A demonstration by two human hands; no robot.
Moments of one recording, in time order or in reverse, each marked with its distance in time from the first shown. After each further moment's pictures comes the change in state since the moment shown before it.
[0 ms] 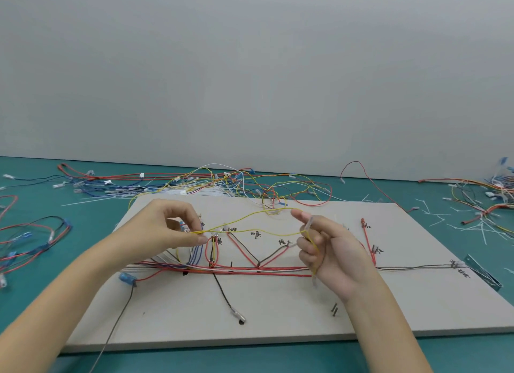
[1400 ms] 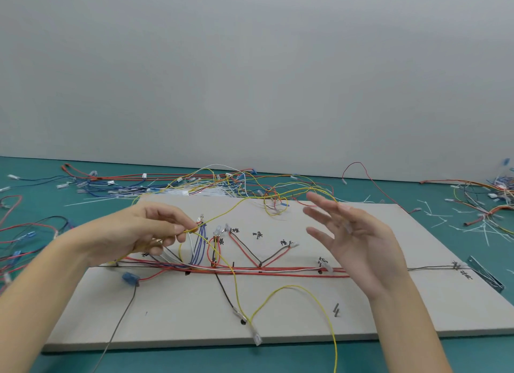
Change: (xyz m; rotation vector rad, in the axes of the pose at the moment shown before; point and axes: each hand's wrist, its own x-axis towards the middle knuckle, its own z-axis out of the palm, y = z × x) left_hand -0.008 -0.010 -0.034 -0.359 -0.251 -0.289; right_hand -0.012 -0.022 -0.022 -0.121 -0.182 -0.278
